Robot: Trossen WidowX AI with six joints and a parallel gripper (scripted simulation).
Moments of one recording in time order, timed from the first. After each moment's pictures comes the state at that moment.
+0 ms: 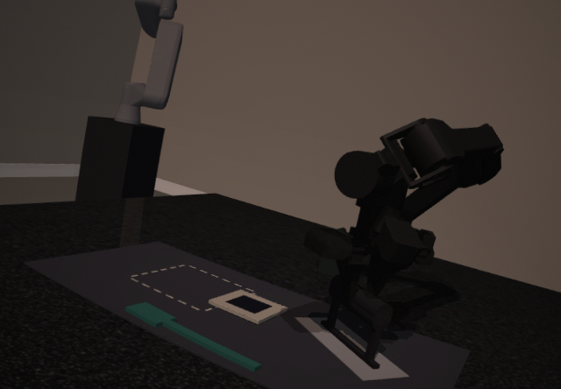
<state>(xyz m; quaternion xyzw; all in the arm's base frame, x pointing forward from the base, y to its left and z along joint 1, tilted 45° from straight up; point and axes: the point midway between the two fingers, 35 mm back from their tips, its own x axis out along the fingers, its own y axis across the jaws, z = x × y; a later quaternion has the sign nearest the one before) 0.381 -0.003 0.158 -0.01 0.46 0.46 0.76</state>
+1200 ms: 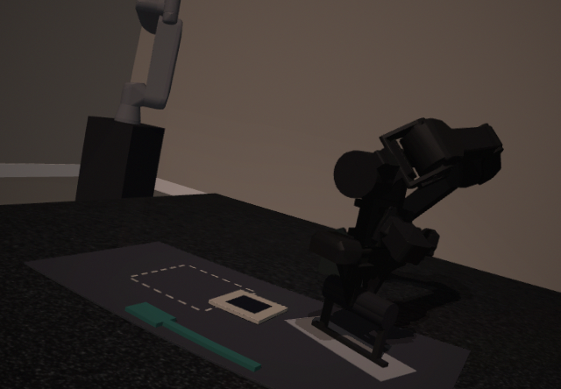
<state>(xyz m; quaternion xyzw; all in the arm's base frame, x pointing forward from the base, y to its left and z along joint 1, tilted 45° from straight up) 0.381 -0.004 0.158 -0.10 0.40 0.51 0.76</state>
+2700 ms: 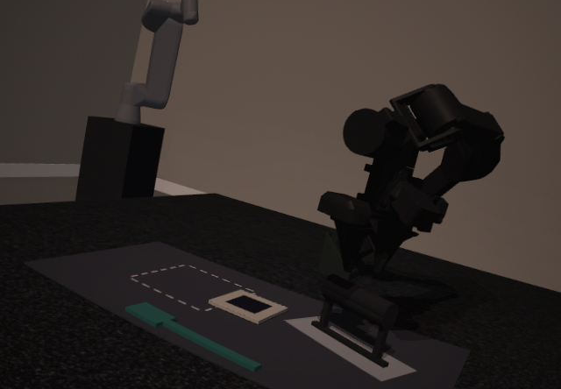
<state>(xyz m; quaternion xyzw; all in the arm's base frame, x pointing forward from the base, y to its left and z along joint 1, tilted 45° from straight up) 0.371 -0.038 0.189 -0.12 0.41 0.49 0.77</state>
